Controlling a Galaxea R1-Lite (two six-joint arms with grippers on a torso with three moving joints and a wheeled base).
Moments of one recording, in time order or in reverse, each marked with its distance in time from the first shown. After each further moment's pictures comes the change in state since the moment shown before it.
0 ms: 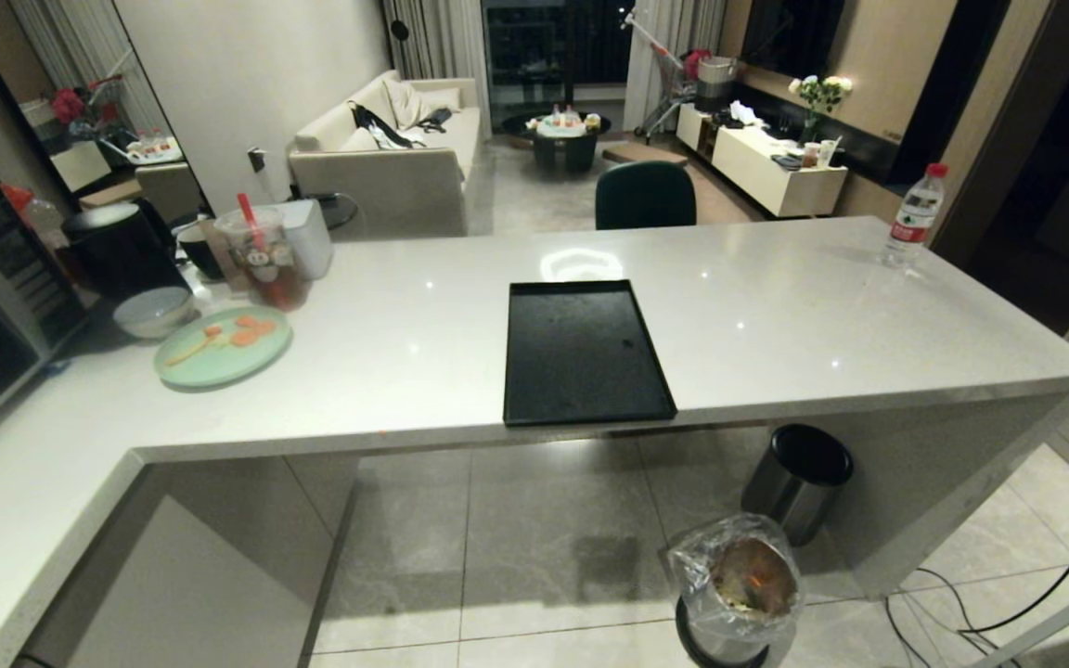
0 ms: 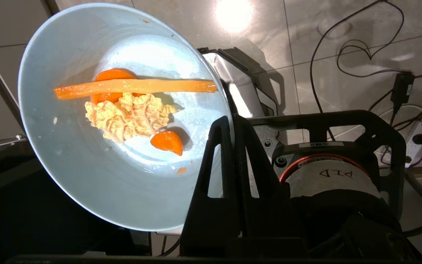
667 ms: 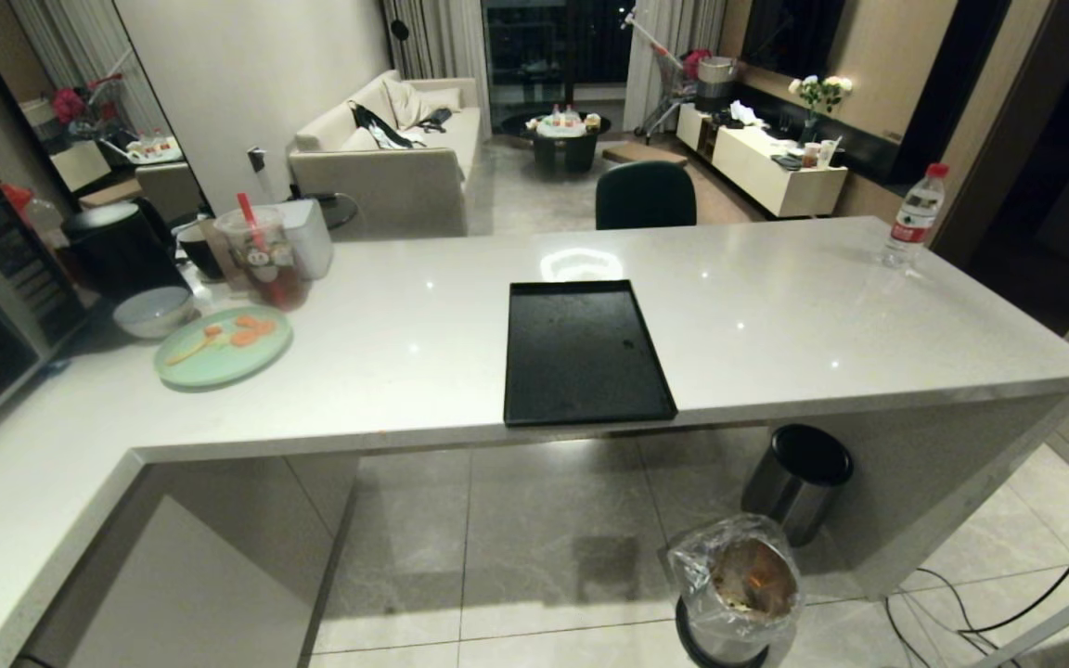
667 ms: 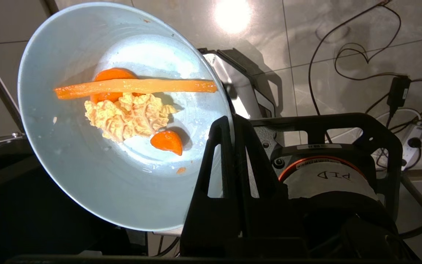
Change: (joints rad) left arm 0.000 0.000 0.000 0.000 0.000 0.000; right arm 0.000 -0.002 -0.002 -0.002 -0.002 -0.022
